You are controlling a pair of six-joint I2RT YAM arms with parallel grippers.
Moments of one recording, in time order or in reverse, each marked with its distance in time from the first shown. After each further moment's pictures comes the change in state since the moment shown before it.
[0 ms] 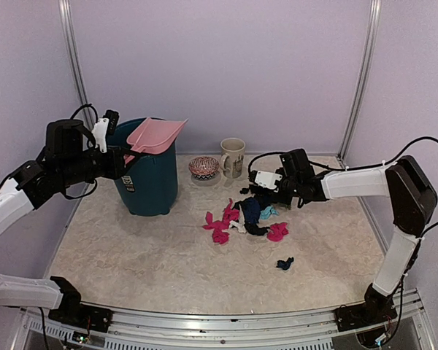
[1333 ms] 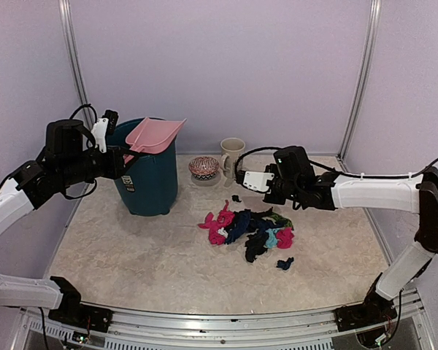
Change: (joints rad) left arm 0.002 0.000 -0.001 0.000 -0.018 0.001; right arm 0.199 -0.217 -0.047 -0.042 0.130 -0.063
